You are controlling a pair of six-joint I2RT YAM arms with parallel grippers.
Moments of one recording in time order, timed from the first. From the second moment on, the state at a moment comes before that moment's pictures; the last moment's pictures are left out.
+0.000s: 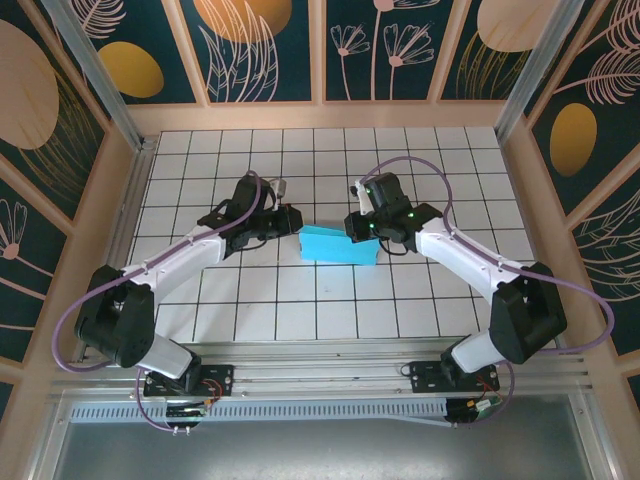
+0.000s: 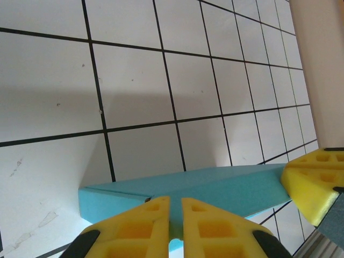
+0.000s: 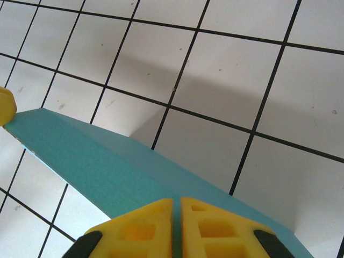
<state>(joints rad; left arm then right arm) -0.52 1.50 0.99 -0.21 0.32 -0.69 0.59 1.47 1.08 -0.47 -0.16 0.30</state>
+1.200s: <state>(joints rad) -0.52 1.48 0.91 -0.11 0.33 -0.69 0.39 1.23 1.07 -0.55 -0.17 0.46</state>
